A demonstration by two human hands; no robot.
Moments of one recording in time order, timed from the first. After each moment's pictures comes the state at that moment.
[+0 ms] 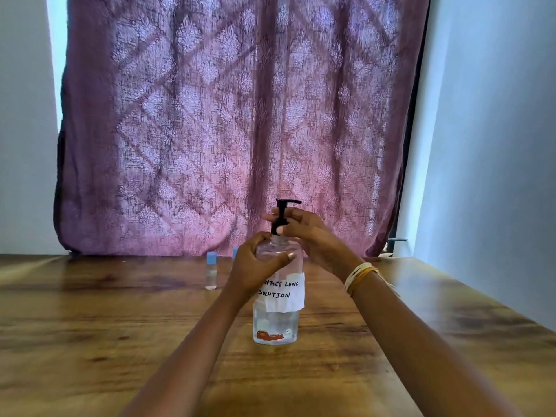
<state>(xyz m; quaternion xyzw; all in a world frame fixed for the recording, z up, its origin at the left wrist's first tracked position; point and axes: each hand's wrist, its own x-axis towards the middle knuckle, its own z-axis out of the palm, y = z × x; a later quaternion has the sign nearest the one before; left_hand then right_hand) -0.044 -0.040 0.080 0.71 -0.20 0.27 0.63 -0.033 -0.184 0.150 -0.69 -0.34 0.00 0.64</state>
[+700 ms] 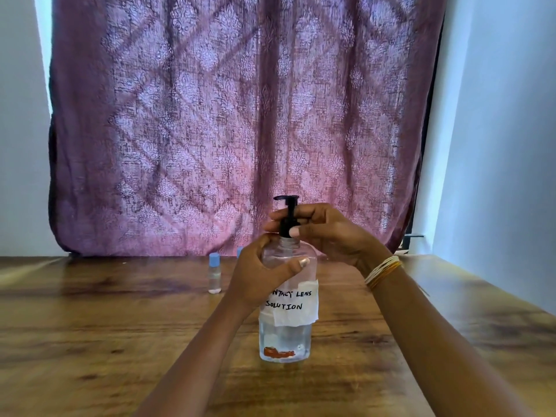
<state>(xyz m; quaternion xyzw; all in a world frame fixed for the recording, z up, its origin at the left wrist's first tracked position) -0.042 -0.035 0.079 0.72 -0.23 0.30 0.59 -0.008 -0.196 0.156 -0.61 -0.47 0.13 0.62</state>
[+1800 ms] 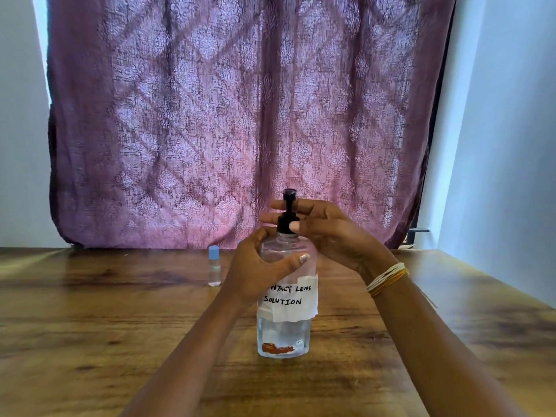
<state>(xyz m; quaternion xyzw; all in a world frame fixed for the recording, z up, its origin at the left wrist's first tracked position) -0.051 -0.039 0.081 0.70 -0.24 0.28 0.61 -0.025 -0.197 0.151 -0.61 -0.43 0.12 0.66</state>
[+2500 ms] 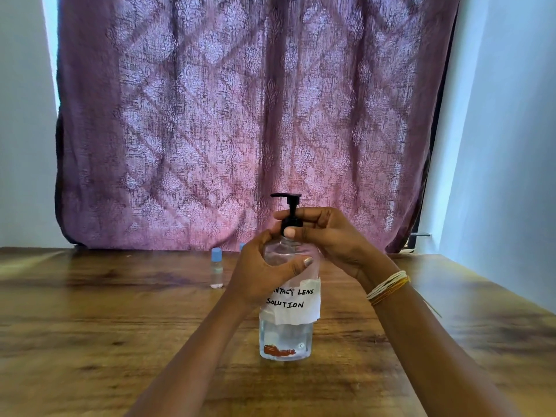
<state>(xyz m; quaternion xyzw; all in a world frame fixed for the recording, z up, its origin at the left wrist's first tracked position) -0.051 -0.038 0.083 0.71 -0.23 0.29 0.60 -0.029 -0.192 0.145 -0.66 -0.38 0.03 0.65</state>
